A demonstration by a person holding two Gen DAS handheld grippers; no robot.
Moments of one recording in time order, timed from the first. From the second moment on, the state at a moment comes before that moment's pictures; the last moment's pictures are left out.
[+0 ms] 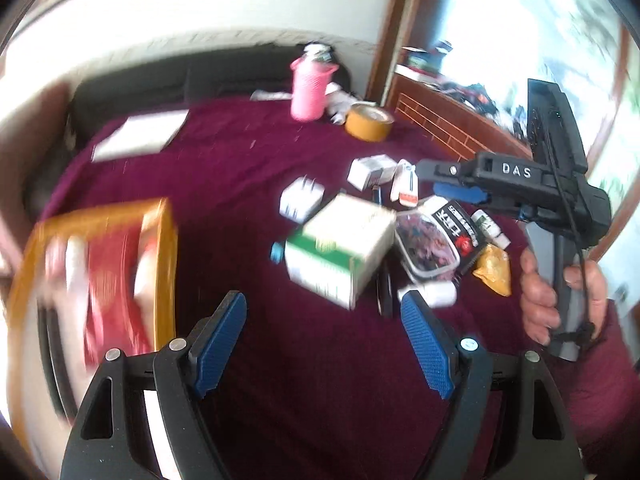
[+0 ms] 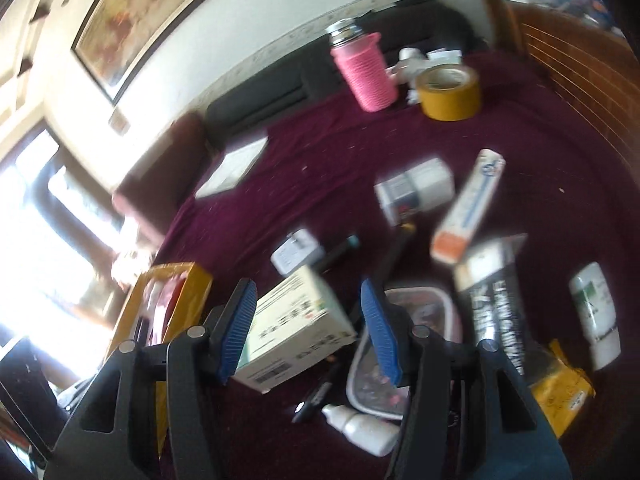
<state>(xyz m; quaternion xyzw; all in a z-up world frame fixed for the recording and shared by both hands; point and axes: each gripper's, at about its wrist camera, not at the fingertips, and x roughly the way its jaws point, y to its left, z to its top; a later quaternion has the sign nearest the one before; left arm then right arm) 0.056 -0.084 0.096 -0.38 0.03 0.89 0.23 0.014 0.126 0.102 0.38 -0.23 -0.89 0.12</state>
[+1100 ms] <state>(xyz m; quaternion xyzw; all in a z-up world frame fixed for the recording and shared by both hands) -0.027 0.019 0.031 -0.48 0.10 0.82 0.29 0.000 0.186 0.064 0.36 -0.30 -0.88 0.13</state>
